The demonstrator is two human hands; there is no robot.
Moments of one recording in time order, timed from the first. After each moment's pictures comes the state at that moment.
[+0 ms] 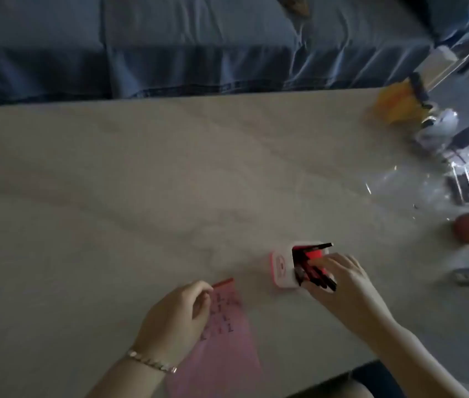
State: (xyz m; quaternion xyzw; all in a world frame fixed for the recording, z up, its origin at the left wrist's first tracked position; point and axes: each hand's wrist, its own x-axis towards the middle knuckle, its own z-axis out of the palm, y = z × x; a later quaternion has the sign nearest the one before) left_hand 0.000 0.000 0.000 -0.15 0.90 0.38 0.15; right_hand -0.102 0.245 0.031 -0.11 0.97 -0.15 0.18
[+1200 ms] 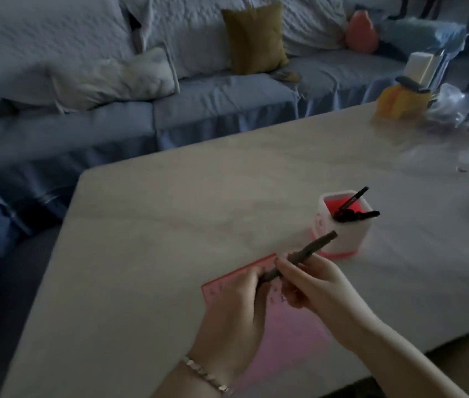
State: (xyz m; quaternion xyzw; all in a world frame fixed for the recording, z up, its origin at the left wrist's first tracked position) left_hand 0.101 0.047 -0.035 0.00 0.91 0.41 -0.08; right_hand 0.045 0.174 -0.031 -0.05 0.64 -0.74 0.20
